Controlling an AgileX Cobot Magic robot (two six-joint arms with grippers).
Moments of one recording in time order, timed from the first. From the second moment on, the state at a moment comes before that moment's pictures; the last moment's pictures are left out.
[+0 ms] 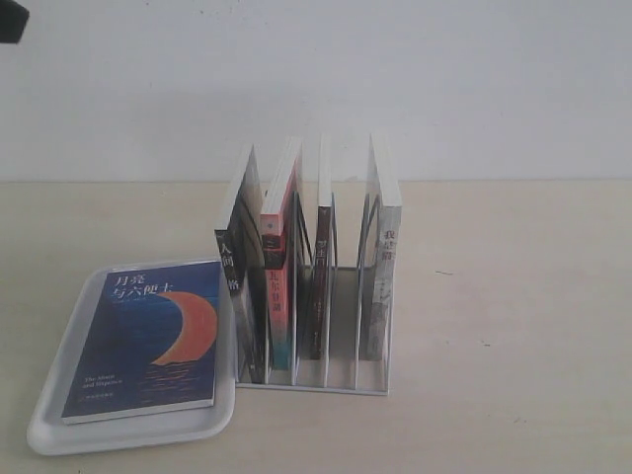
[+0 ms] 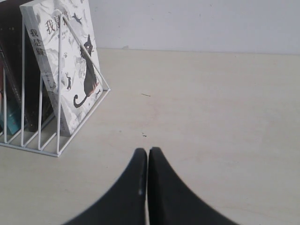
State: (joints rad) left arm -0.03 1.10 -1.25 -0.70 0.96 1.08; right arm 0.26 0.00 0.00 0.00 0.33 0.06
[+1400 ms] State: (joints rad) left arm -0.20 0.24 -1.23 -0.41 1.11 0.03; right arm 0.26 0.00 0.00 0.00 0.33 0.06
